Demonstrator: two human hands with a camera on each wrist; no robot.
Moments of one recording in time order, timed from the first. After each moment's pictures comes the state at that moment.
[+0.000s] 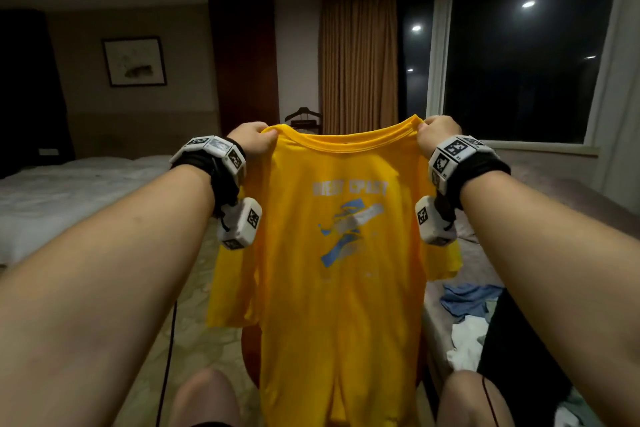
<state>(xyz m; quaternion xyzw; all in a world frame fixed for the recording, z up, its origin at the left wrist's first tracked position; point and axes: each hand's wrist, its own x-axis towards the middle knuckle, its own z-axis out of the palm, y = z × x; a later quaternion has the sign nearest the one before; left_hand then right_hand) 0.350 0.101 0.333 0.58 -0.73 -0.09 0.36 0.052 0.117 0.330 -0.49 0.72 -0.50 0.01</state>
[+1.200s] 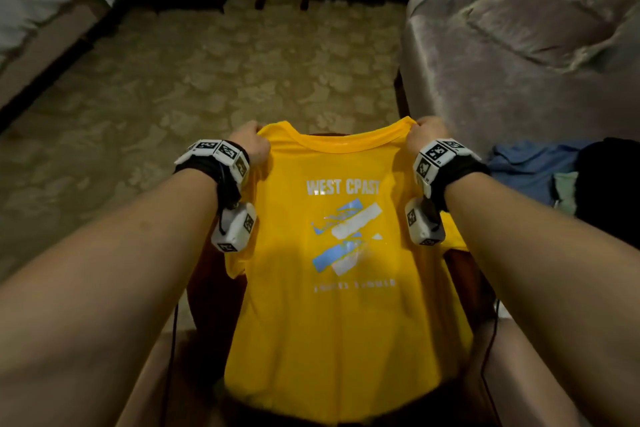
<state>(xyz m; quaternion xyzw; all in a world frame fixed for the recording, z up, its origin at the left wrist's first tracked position) 0.297 -0.223 -0.013 0.70 -0.65 -0.28 0.09 0.012 -0.194 -0.030 -0.43 0.86 -0.20 0.19</state>
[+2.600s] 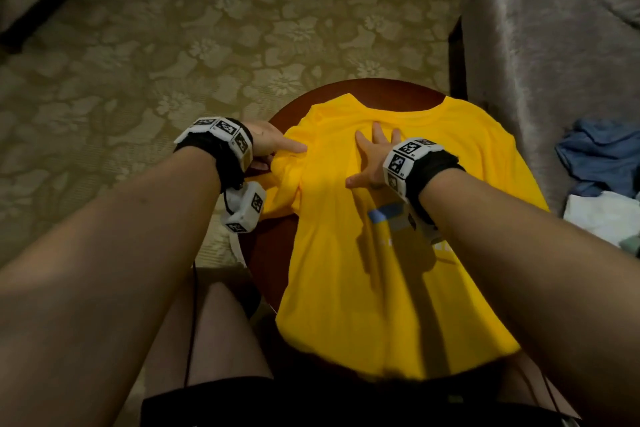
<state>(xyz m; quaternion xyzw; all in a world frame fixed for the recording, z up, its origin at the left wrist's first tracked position) 0.396 -0.198 -0.082 0.68 -0.52 -0.52 -0.04 0.170 -0.171 -0.106 -0.68 0.66 0.26 0.20</state>
